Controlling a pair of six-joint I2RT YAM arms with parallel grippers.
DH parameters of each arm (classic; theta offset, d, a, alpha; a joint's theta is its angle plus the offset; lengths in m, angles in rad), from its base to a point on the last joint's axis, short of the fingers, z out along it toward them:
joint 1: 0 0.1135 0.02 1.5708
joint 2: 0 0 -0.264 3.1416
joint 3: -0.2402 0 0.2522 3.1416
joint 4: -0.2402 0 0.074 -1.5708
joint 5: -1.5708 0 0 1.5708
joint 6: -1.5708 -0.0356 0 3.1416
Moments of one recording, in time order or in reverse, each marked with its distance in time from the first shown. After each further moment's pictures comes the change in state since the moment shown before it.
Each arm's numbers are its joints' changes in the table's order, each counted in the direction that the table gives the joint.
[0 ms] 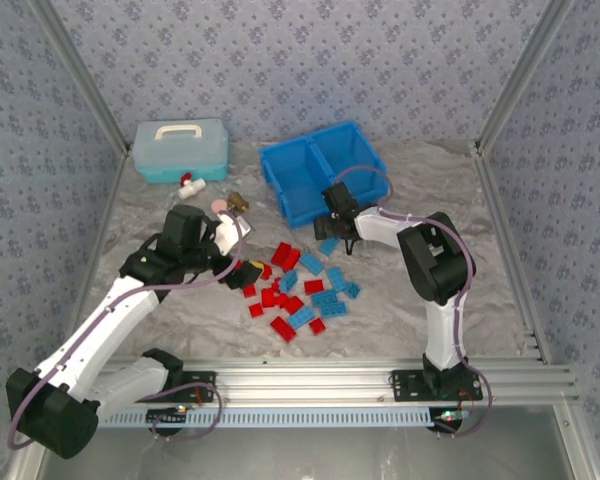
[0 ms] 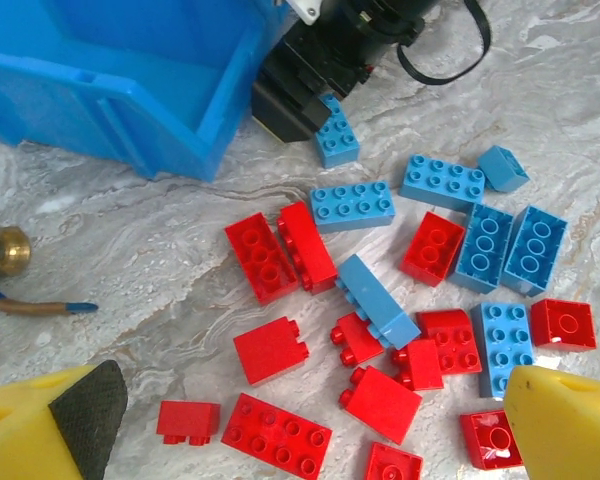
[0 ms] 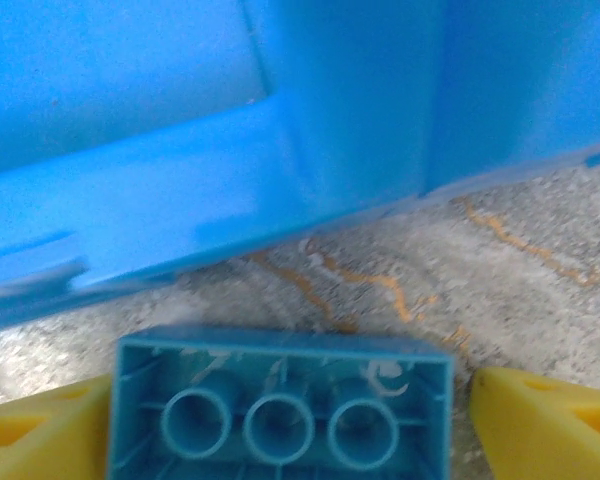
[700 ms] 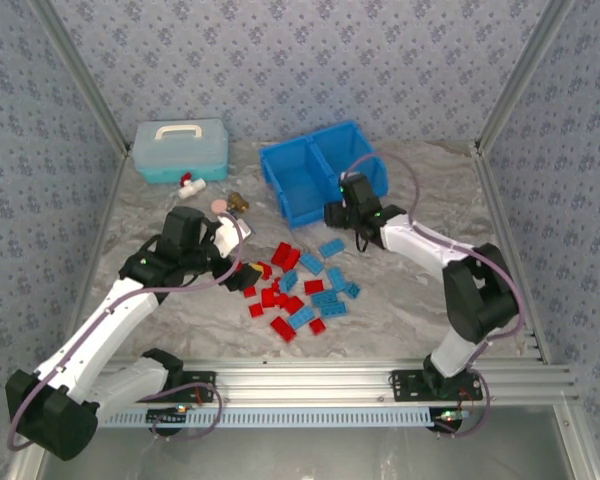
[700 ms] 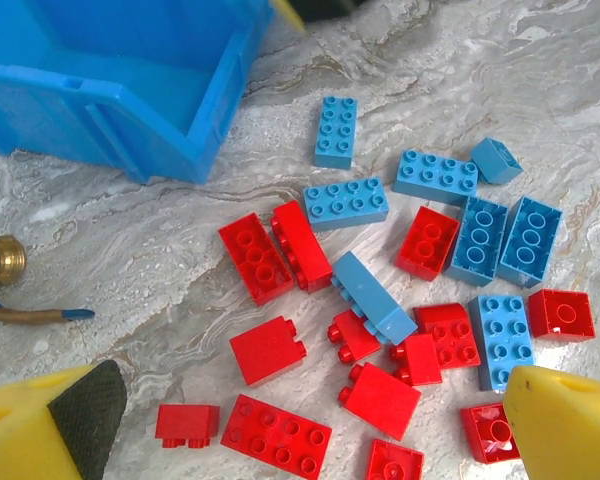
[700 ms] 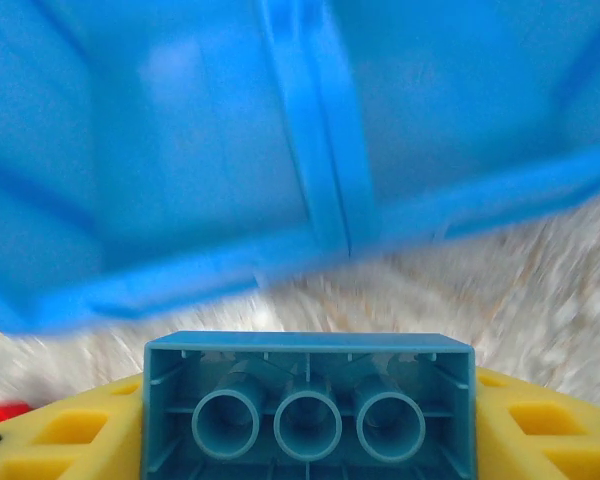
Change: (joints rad) left arm -0.001 0.012 0.014 0.003 -0.003 -0.028; right arm -0.004 0.354 0.112 0.044 0.003 0.002
